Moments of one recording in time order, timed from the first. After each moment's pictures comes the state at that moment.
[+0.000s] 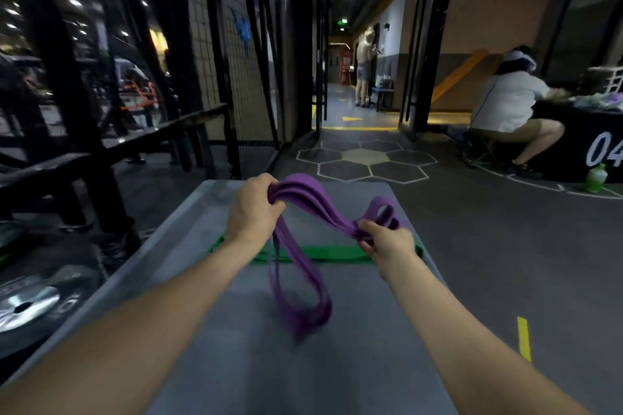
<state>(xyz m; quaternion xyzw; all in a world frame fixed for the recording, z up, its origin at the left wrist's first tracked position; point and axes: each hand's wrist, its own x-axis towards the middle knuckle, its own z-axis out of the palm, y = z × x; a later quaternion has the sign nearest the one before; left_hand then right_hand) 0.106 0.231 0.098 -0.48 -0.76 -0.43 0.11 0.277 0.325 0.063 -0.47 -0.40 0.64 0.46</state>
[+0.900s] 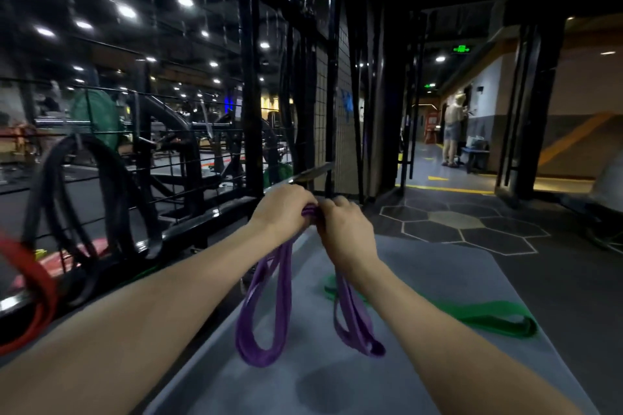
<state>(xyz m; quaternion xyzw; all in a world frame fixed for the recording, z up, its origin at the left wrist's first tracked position) 0.048 0.037 0.216 -0.55 -0.78 -0.18 0.23 0.135 0.122 0.176 -0.22 -0.89 -0.01 0.40</state>
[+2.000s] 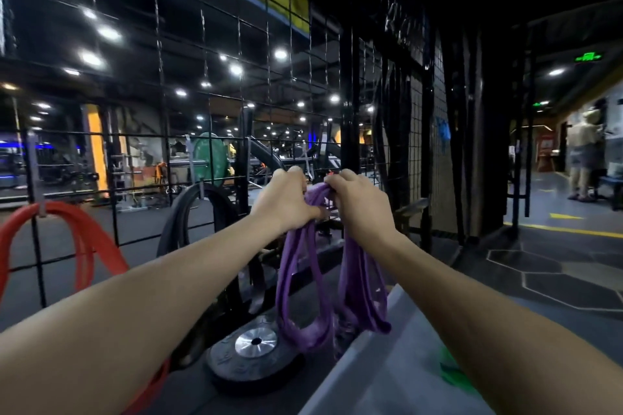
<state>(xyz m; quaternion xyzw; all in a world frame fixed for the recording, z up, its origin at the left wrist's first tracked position) -0.065 -0.050 0.290 -0.31 -0.88 -0.27 0.24 -0.022 0.081 0.263 -0.01 -0.88 0.00 0.47</state>
